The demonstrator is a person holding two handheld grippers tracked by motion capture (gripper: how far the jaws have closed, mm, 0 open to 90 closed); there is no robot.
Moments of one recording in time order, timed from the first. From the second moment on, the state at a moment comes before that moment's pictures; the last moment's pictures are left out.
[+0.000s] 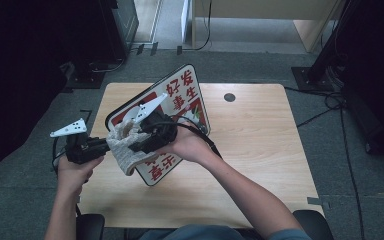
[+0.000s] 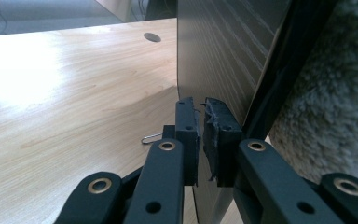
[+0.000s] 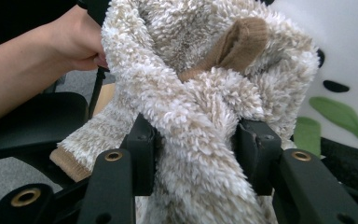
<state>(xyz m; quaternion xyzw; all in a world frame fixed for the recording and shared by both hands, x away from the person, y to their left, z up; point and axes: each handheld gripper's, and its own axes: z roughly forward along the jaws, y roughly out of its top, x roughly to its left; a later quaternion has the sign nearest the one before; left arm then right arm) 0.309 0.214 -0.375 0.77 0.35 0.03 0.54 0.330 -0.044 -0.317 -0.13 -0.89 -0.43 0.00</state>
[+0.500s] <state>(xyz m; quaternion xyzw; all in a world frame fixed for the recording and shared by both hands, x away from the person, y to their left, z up) 0.308 0.213 -0.375 0.77 0.35 0.03 0.54 0.329 -0.049 -0.335 -0.12 -0.89 -0.44 0.02</state>
